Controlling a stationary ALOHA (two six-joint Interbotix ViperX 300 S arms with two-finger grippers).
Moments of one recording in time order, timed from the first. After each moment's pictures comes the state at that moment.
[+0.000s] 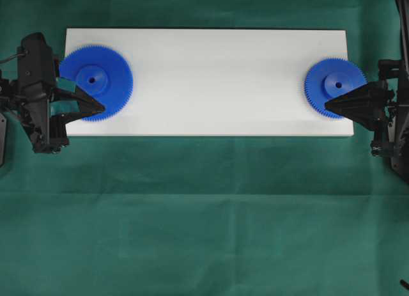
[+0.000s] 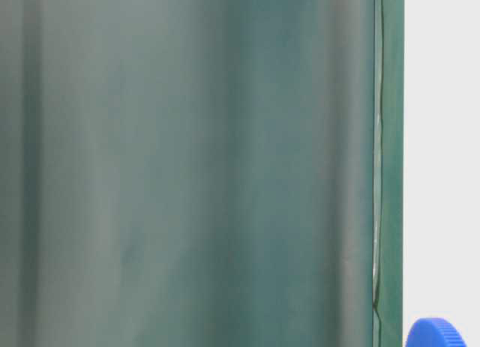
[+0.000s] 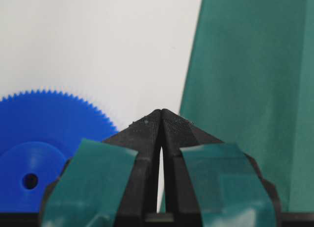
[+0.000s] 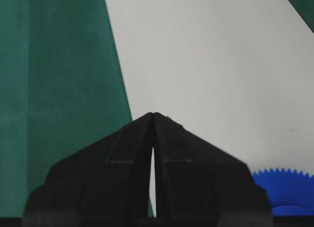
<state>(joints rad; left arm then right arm) 0.12 -0.61 1.12 -0.02 0.08 -0.09 -0.17 -0.96 1.38 -0.50 -0.02 0.81</state>
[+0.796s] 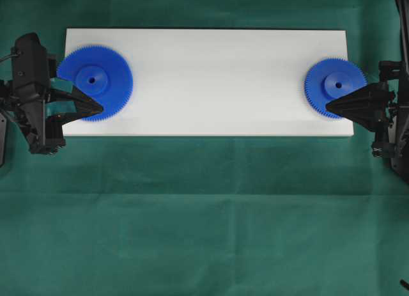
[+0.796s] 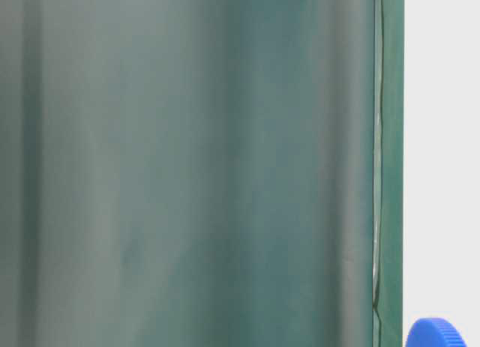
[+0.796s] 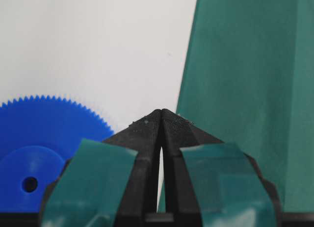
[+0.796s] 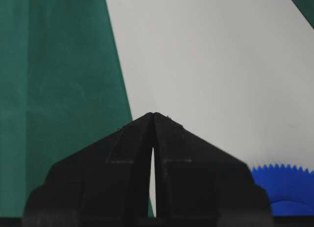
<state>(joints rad) 0.12 -0.64 1.13 -0.02 0.08 -0.09 -0.17 -0.98 1.39 -0.50 -0.02 0.81</state>
